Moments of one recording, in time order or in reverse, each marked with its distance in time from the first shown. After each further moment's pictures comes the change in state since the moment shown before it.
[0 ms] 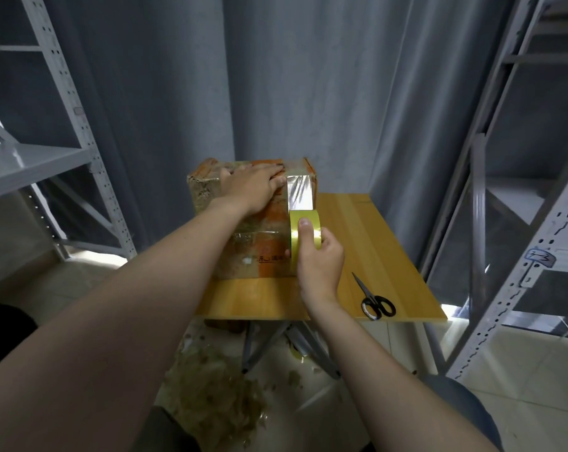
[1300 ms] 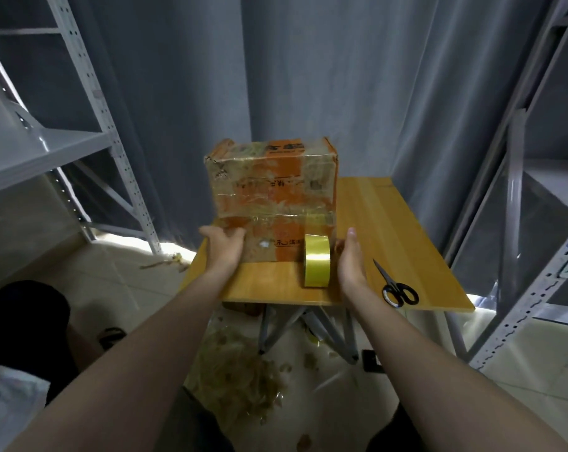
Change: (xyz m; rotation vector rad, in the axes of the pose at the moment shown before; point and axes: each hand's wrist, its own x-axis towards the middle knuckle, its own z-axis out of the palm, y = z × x) left_hand -0.105 -0.061 0.112 -0.913 0.193 -0.741; right_hand 0.045 0.073 -0.023 -0.147 -0.096 0.513
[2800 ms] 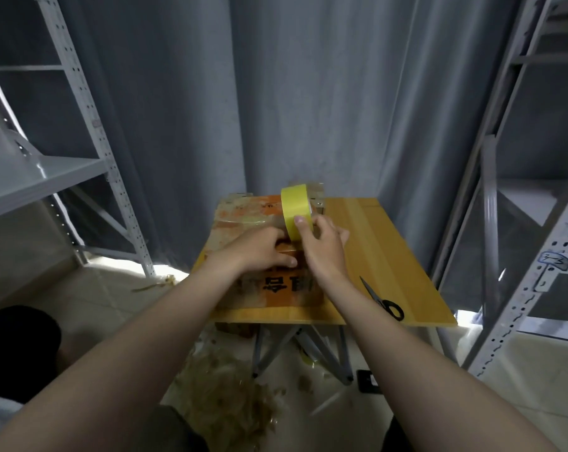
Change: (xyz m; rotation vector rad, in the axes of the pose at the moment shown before) left_hand -0.051 0.113 0.000 0.741 -0.651 0.588; right_hand -0.040 -0.067 0.009 -0.270 -0.083 -0.542
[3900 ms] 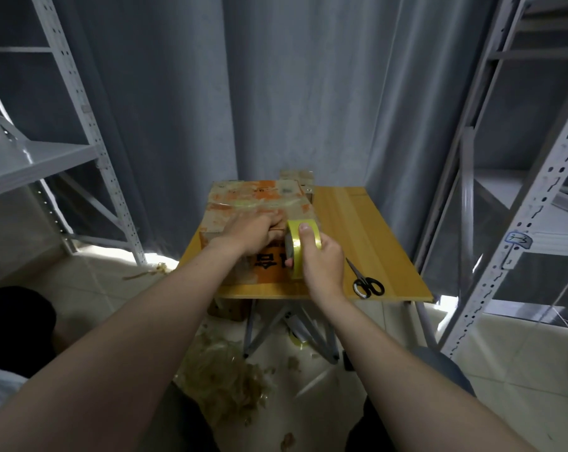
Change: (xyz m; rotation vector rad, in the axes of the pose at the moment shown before) left_hand 0.013 -0.022 0.028 0.246 0.103 0.035; right_hand -0.078 0.000 -0.014 0.280 0.109 0.077
